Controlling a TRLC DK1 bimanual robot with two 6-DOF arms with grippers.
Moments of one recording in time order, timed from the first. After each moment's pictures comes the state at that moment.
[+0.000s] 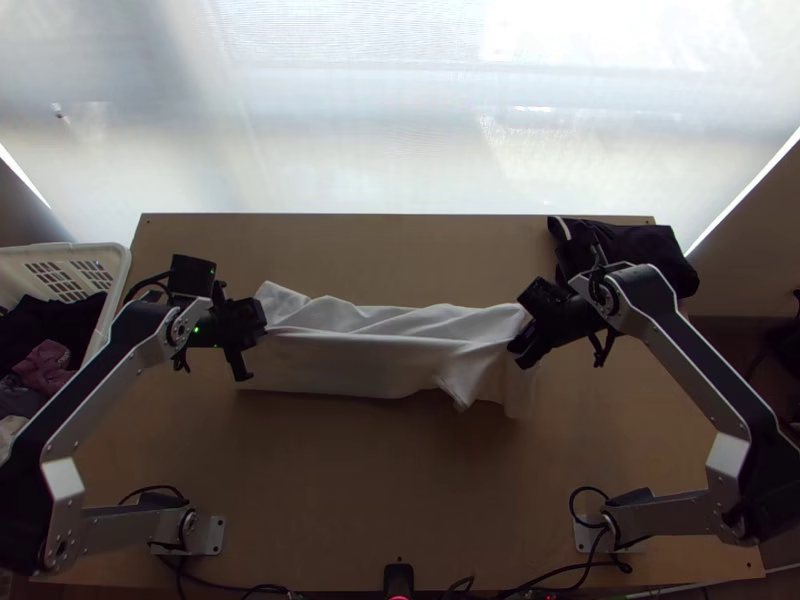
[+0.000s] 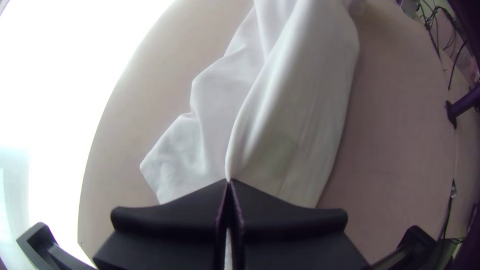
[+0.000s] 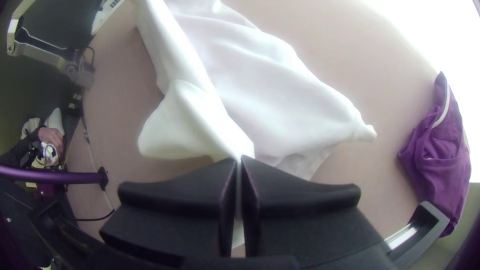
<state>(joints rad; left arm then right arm) -0.14 1.40 1.06 -0.69 0.22 1.04 0.32 1.51 1.30 -1.07 -0.41 -0.47</state>
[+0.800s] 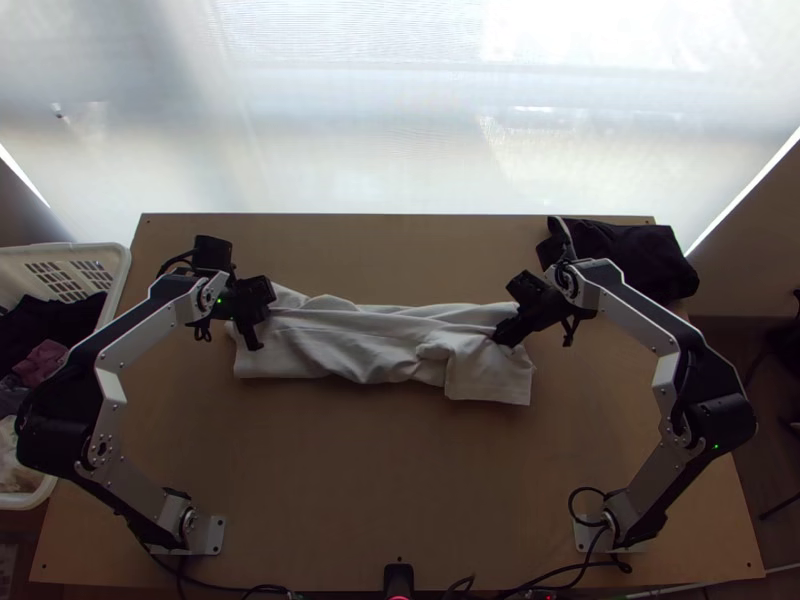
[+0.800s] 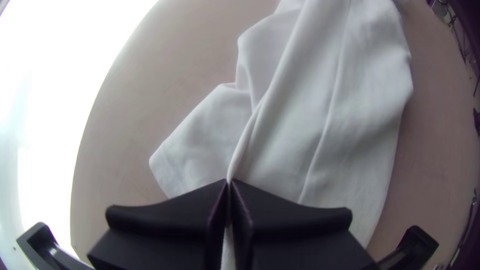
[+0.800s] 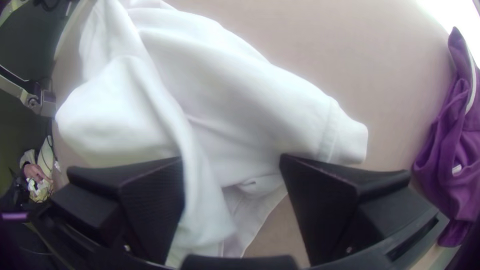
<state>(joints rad) -0.08 1.72 1.18 -0.50 0.17 1.06 0.24 1.84 1.30 -0.80 -0.35 -0.40</state>
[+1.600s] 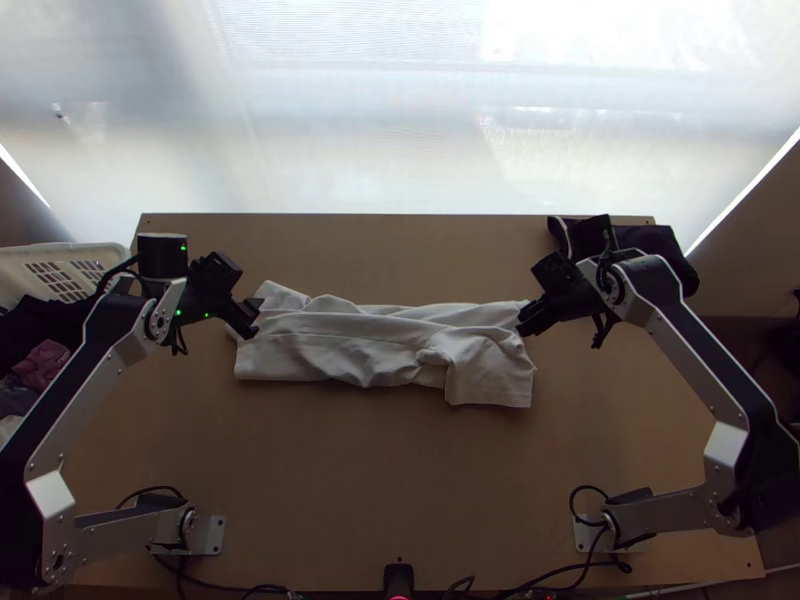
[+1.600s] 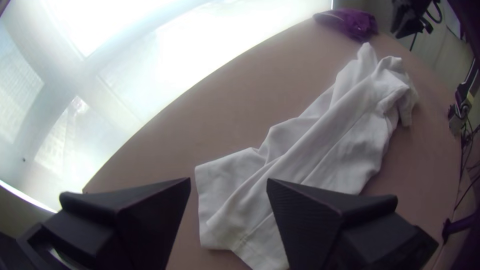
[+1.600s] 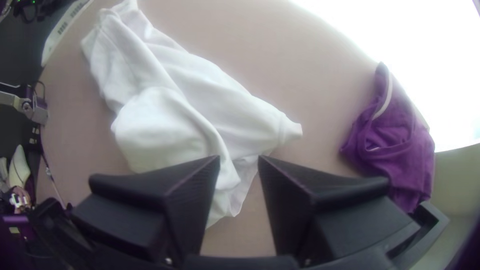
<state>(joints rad) -0.10 1.33 1.13 -0.55 0.19 0.58 0.30 1.53 1.34 -0.93 -0.17 -0.33</state>
